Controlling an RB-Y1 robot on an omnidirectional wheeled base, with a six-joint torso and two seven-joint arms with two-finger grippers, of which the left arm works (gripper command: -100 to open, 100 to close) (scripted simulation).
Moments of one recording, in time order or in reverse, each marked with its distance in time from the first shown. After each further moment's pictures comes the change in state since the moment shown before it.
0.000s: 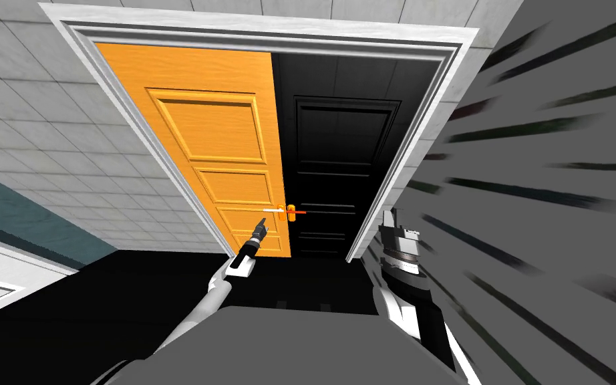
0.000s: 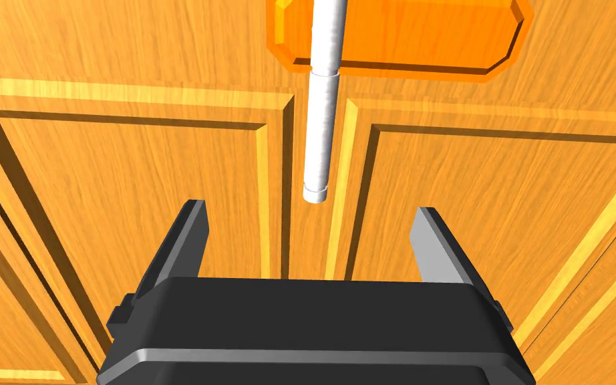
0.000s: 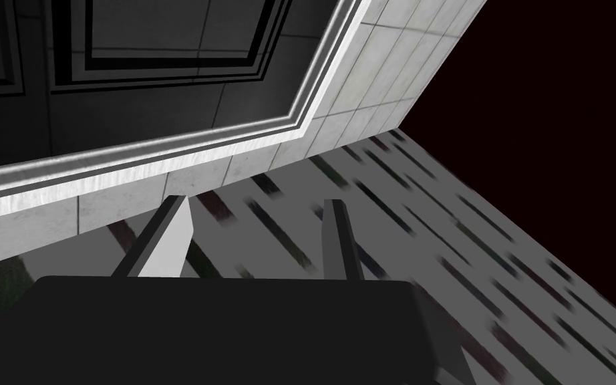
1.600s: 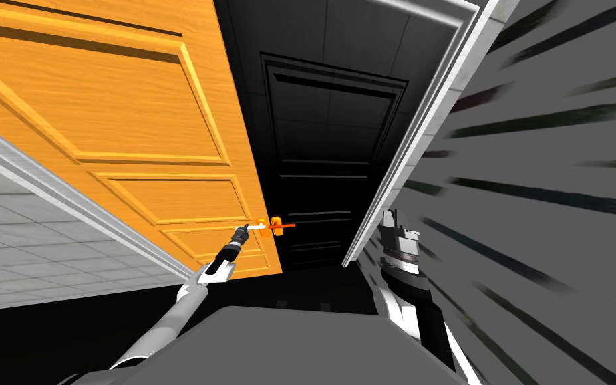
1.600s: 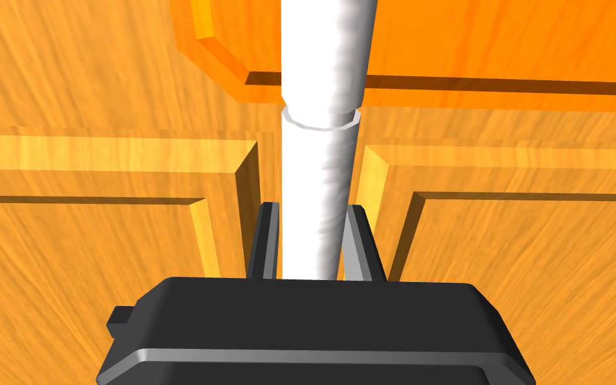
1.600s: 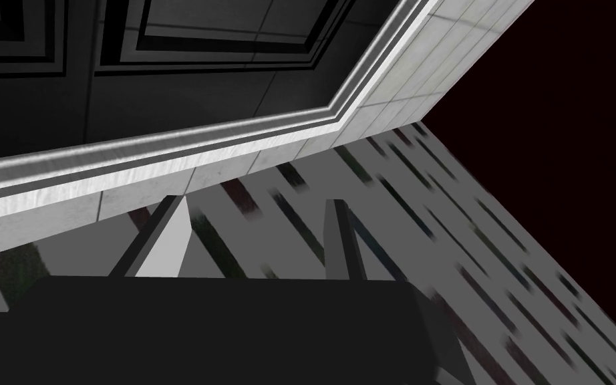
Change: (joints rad) arm 0.018 0.145 0.098 0.138 0.059 -0.067 0.083
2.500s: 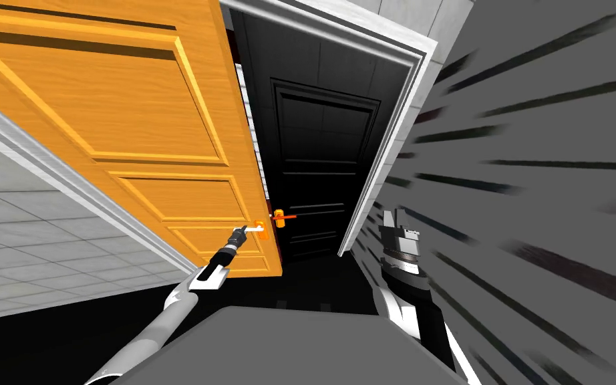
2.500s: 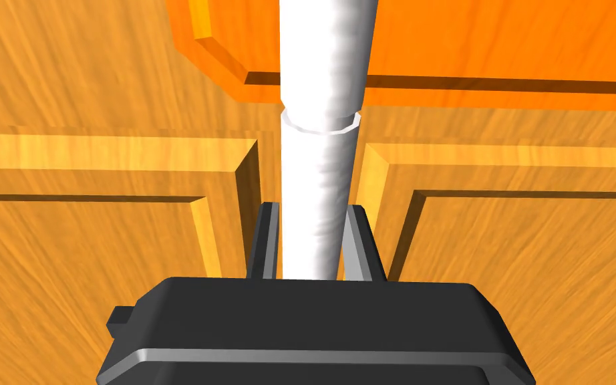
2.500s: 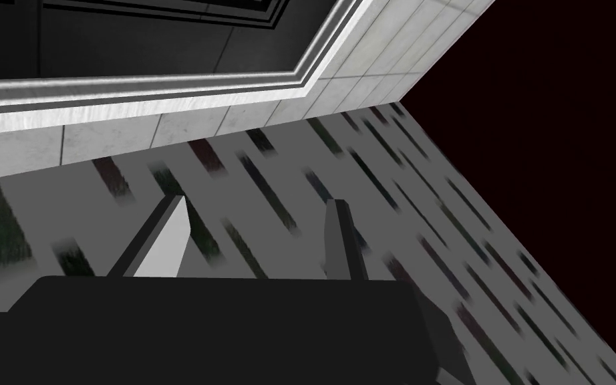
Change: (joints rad) arm 0.054 0.058 -0.043 -0.023 0.004 -0.043 0.053
